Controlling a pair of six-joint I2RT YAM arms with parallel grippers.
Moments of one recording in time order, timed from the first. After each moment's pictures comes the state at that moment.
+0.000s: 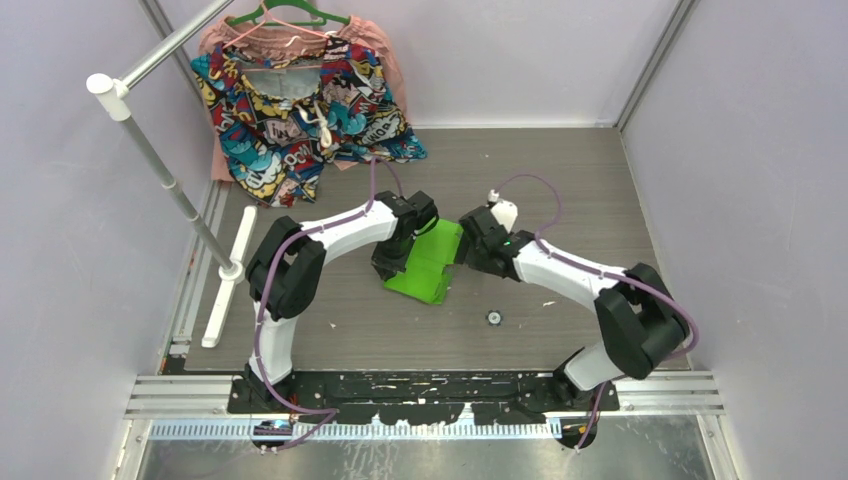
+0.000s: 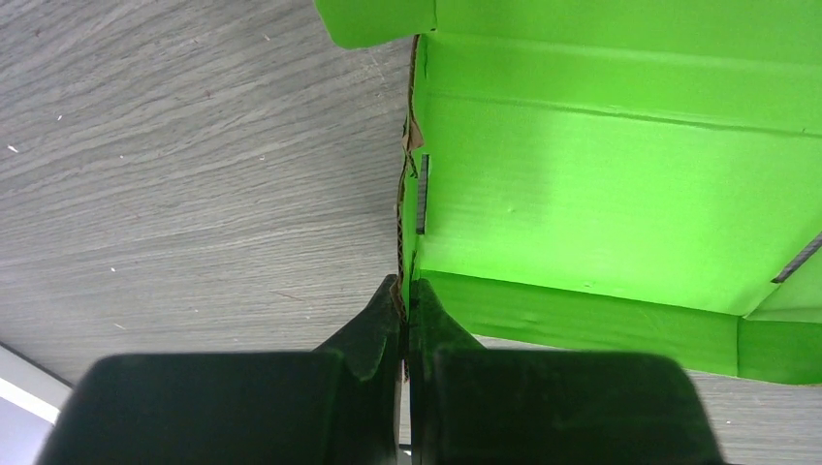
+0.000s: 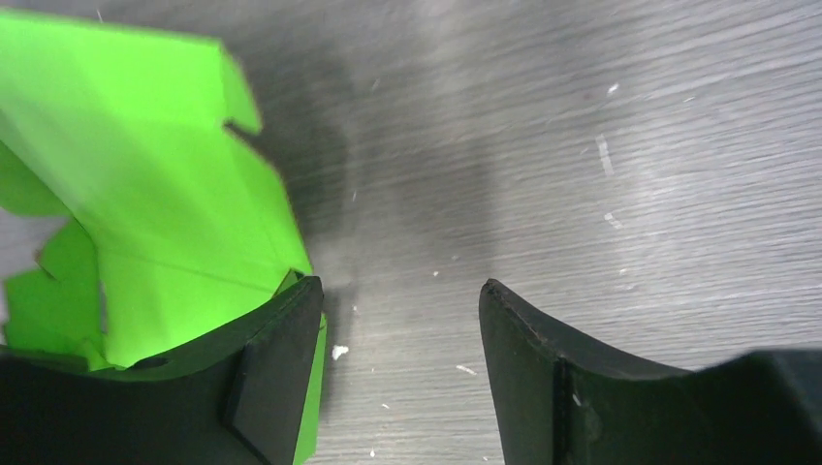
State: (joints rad) left arm -0.75 2.01 1.51 -1.02 -0.20 -0.40; right arm 0.67 1.51 0.88 -0.37 0.34 0.83
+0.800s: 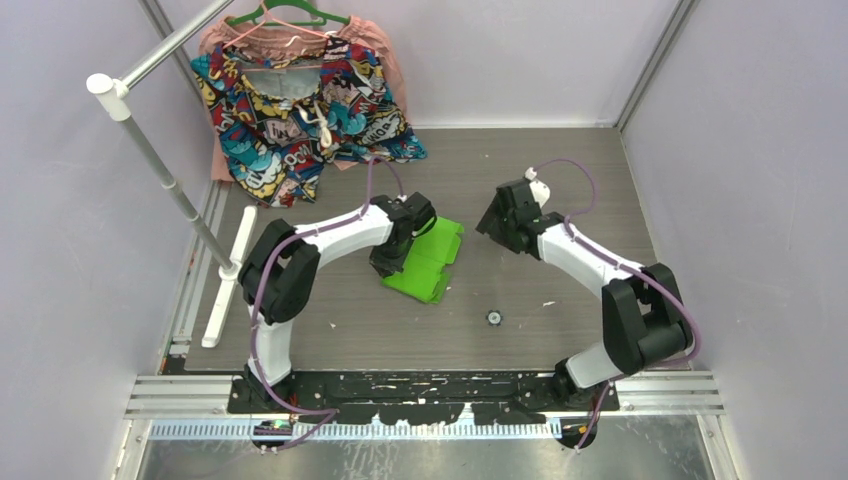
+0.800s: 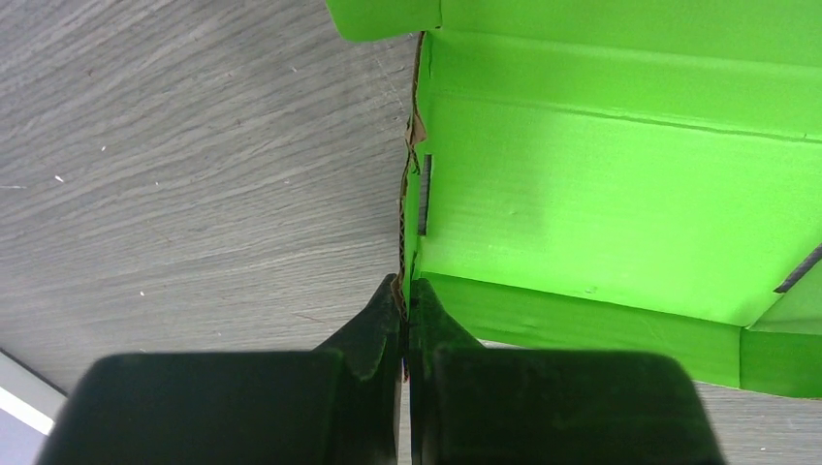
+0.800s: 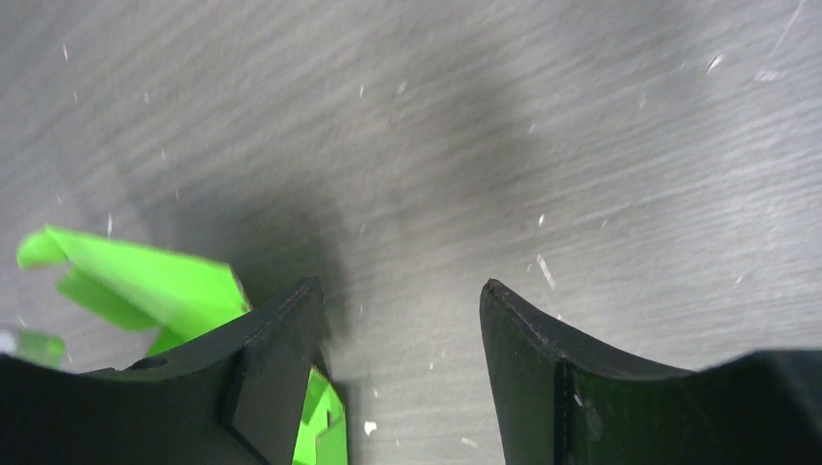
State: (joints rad) left arm -0.75 1.97 1.45 -0.93 -0.24 -0.35; right arm 0.41 1.47 0.90 -0.30 0.18 0.83
